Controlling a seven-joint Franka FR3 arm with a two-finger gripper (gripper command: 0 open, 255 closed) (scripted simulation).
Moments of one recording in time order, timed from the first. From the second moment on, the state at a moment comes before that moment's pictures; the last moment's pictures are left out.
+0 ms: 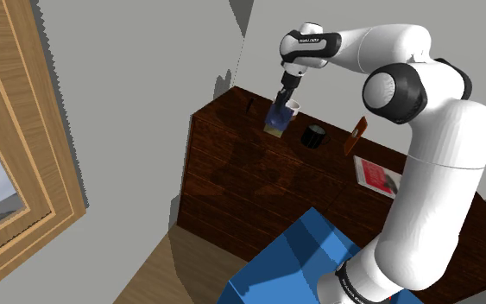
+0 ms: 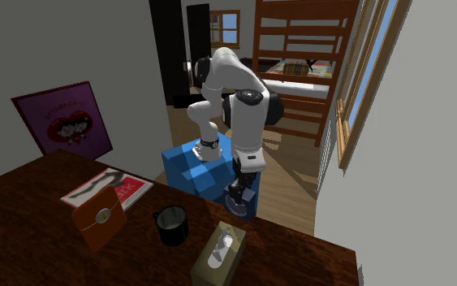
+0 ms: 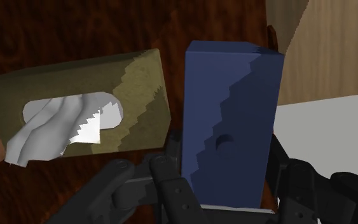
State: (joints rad) arm -0.14 0.43 -0.36 -1.46 0.15 1.85 -0.79
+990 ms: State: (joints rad) arm -0.17 0.42 -0.37 -1.30 0.15 1.68 -0.80
